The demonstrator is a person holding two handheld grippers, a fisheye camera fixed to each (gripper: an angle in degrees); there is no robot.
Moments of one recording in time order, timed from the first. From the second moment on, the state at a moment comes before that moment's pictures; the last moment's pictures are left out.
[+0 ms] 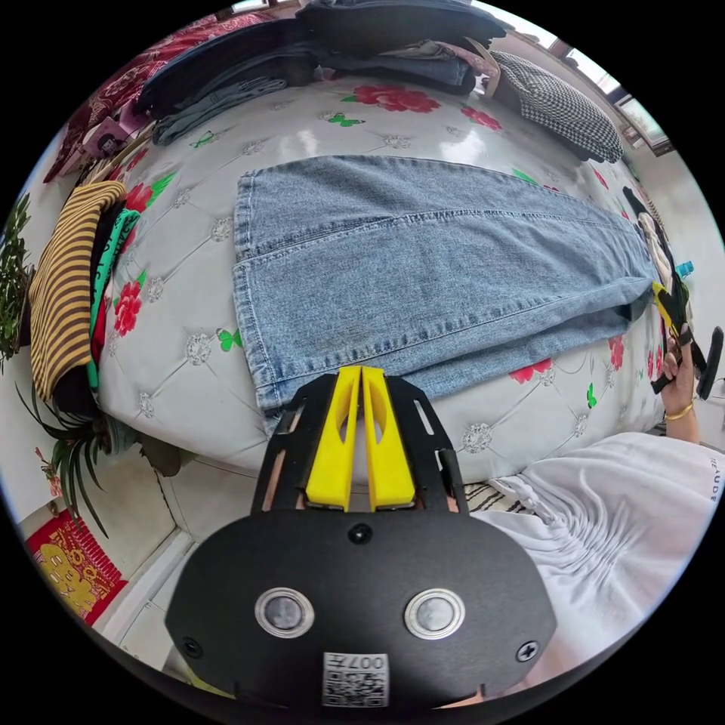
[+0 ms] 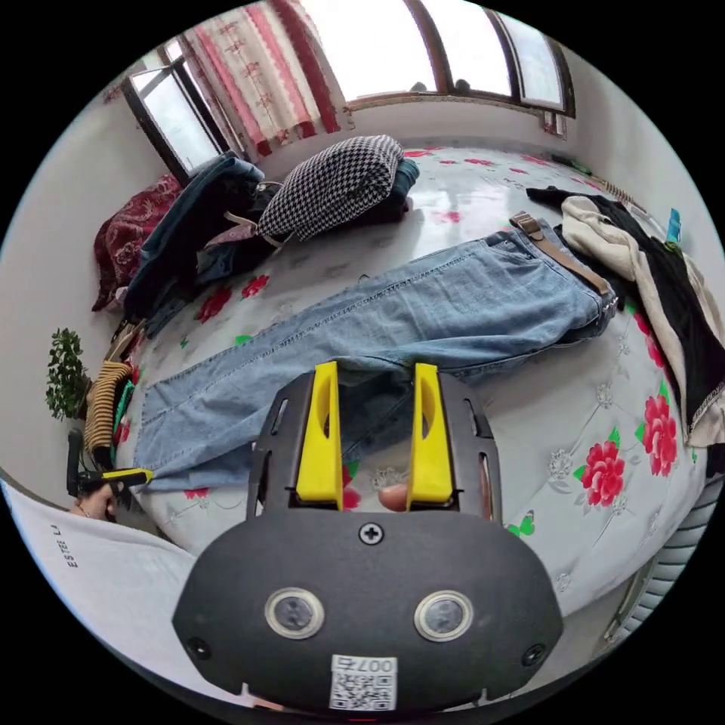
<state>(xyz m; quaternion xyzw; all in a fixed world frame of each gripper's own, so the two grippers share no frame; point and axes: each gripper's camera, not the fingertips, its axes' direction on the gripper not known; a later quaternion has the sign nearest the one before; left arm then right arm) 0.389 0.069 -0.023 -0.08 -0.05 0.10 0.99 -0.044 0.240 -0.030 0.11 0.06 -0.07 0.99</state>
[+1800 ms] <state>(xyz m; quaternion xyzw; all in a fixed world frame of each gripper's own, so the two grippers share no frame) 0.332 0.114 -0.078 0.03 0.04 0.10 0.99 -0.117 0.257 -0.063 -0.04 0.13 -0.35 0.93</state>
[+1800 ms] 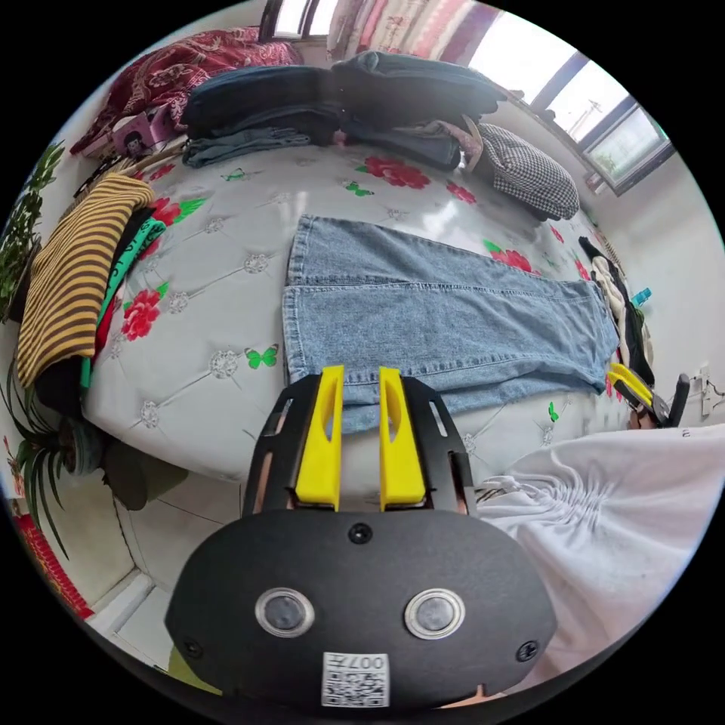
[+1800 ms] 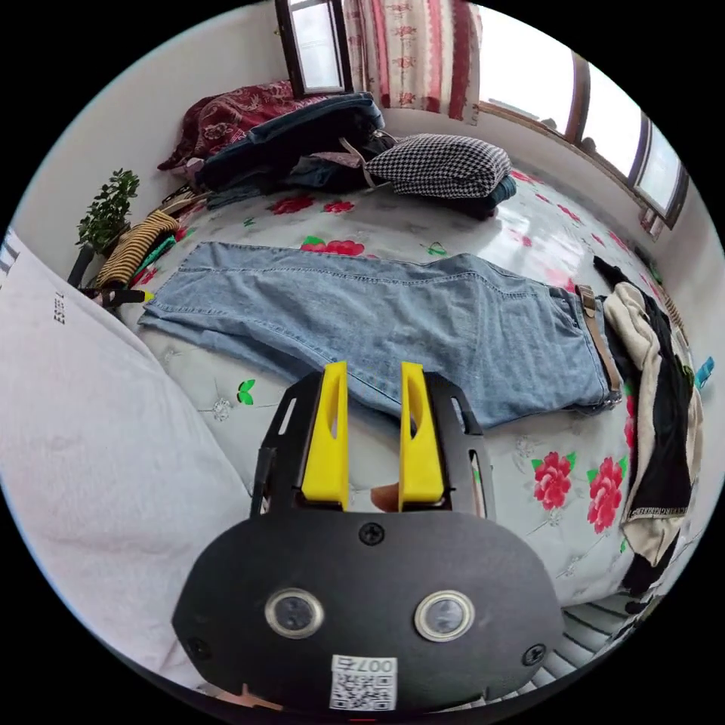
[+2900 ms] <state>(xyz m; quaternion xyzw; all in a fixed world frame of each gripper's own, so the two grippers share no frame) 0.200 0.162 -0.096 0.04 0.21 -0.06 0.97 -0.137 0.264 -0.065 -0.03 0.15 -0.28 0.95</state>
